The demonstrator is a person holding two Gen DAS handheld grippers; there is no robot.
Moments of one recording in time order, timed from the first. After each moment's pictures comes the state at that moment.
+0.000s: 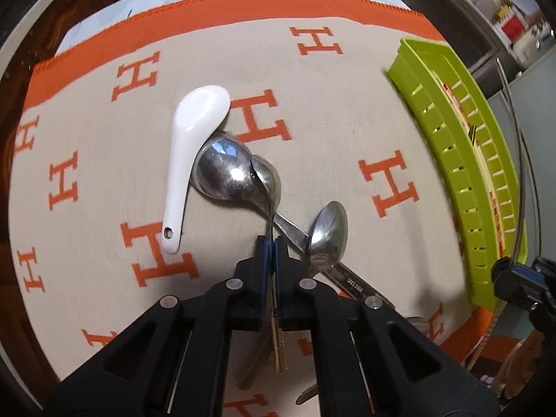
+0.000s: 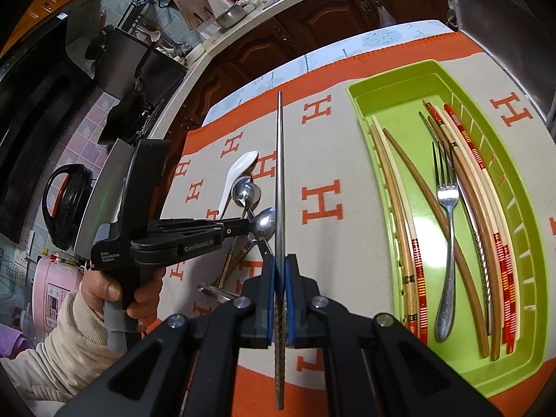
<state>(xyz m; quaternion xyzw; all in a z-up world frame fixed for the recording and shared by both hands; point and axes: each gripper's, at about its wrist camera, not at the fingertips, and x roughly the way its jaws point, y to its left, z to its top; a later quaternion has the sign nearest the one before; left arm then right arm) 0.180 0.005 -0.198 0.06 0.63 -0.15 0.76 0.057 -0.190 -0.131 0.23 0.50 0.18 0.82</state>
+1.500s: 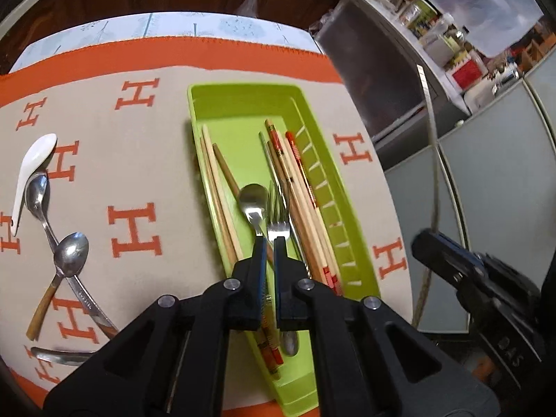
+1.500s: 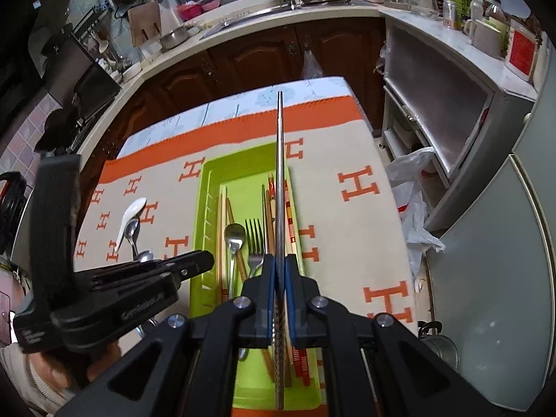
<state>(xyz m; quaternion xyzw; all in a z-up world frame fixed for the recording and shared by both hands) 0.145 -0.177 -0.149 -0.07 0.57 -0.20 0.79 0.065 -0.314 -0.088 0.12 0.49 0.04 0.86</state>
